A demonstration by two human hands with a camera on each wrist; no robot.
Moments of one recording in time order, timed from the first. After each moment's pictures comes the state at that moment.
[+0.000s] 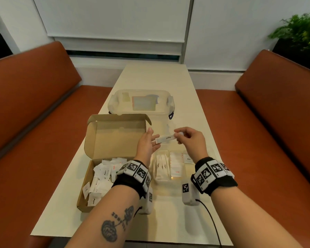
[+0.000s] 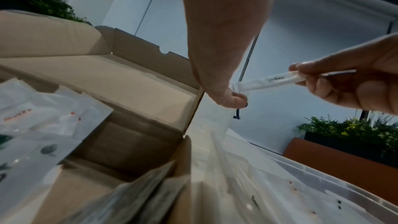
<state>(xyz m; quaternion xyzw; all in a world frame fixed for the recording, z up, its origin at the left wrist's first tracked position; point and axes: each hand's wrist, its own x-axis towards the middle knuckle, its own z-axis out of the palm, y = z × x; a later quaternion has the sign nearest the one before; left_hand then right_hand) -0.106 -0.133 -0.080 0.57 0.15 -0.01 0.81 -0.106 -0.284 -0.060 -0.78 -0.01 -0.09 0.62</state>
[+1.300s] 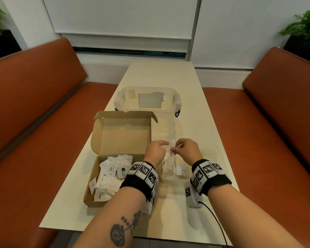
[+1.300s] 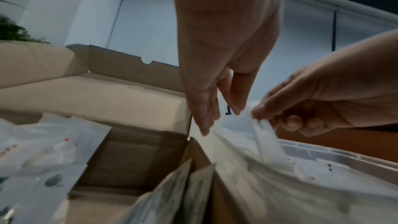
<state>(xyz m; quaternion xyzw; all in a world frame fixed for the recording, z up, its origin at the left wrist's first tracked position) -0.112 -0.130 -0.100 0.85 0.08 -0.06 0.51 -0.100 -0.265 -0.094 -0.90 0.00 0.04 0.43</state>
